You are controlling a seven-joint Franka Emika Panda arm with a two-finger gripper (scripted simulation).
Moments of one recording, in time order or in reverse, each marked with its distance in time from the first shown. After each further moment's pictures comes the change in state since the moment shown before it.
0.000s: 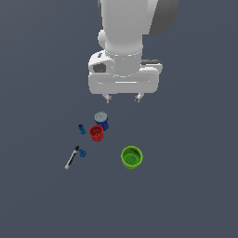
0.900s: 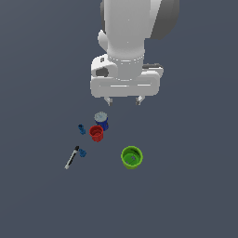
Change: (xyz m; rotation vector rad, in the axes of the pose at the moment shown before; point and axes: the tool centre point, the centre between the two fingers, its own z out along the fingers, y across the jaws) arm 0.004 -0.004 0.009 -0.005 -0.004 -0.021
